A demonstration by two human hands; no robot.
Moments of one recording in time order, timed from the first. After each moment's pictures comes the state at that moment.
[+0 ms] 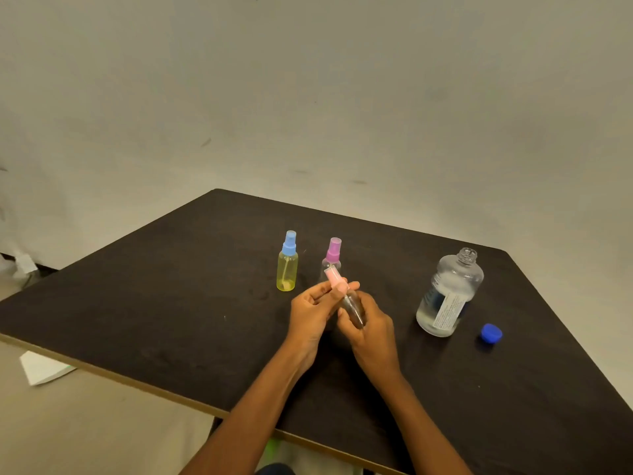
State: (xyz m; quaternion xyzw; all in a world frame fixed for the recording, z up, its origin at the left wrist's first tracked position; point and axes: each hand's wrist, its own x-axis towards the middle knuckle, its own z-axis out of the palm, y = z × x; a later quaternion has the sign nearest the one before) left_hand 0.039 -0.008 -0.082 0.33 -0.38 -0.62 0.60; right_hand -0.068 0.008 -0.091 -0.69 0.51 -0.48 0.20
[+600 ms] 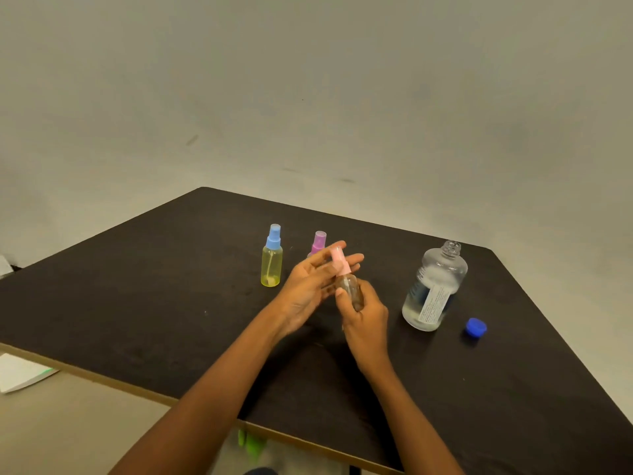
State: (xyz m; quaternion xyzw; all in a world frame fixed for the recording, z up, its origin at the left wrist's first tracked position) left_hand 0.039 -0.036 -0.061 0.23 -0.47 -0.67 0.53; right_hand -0.070 -0.002 -0.089 -0.60 0.49 -0.59 0.23
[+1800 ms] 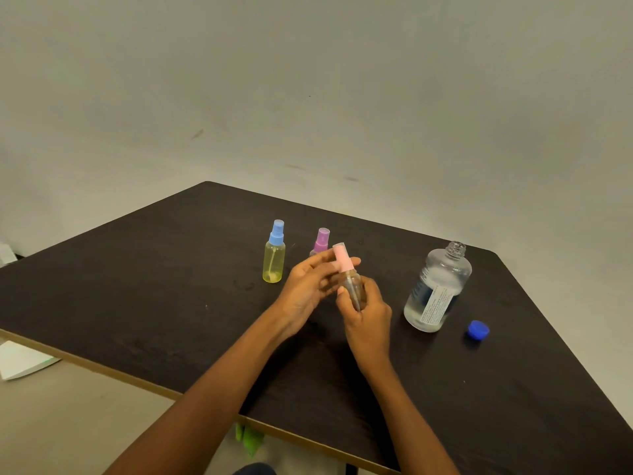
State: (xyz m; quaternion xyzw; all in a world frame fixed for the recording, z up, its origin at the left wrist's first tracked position) left_hand 0.039 -0.032 -0.065 0.26 -0.44 -0.65 0.55; right_hand -0.073 -0.001 -0.089 -0.61 0.52 -0.57 0.18
